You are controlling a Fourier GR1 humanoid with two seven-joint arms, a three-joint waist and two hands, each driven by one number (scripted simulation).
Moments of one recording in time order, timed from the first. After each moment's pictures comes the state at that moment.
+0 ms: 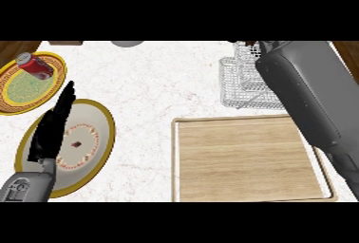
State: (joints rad) left arm -0.15 0.33 -0.04 -1.44 -0.09 0.18 0.06; right arm -1.14 -0.33 0.30 -1.08 1.01 0.02 0.84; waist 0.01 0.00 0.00
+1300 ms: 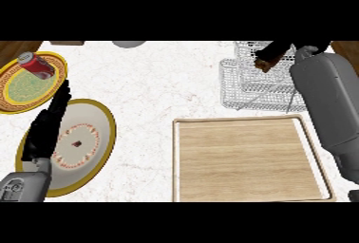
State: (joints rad) left arm -0.15 0.32 0.01 -1.45 -0.11 0.13 0.06; right arm -0.99 -0.34 -0.03 -0.85 0.81 -0.06 0.44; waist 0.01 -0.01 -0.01
